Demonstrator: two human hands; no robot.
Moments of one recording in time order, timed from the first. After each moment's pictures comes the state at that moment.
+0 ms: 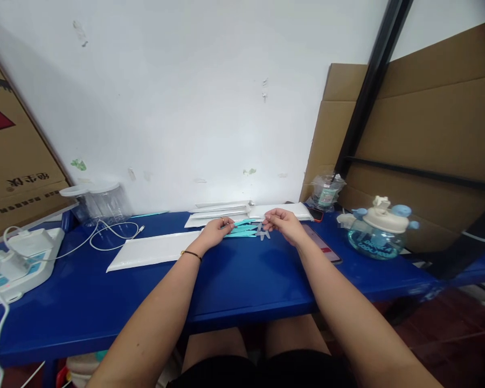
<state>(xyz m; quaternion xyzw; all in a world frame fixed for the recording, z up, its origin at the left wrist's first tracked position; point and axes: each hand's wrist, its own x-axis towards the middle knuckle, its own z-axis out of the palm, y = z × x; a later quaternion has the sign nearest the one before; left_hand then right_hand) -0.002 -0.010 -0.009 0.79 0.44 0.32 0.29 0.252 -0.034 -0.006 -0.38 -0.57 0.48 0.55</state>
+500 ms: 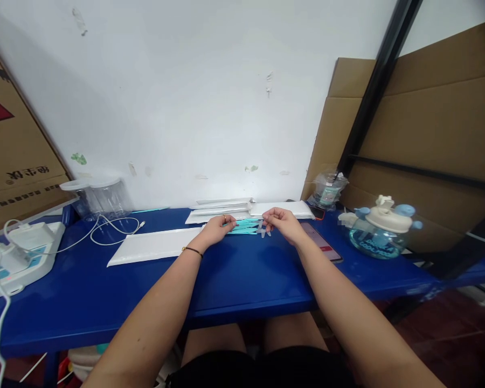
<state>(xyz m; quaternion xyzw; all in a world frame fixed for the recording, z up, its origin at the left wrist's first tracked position) -0.001 -0.008 -0.012 0.80 0.42 0.31 0.29 0.245 -0.037 -0.006 -0.40 -0.61 0.44 0.52</state>
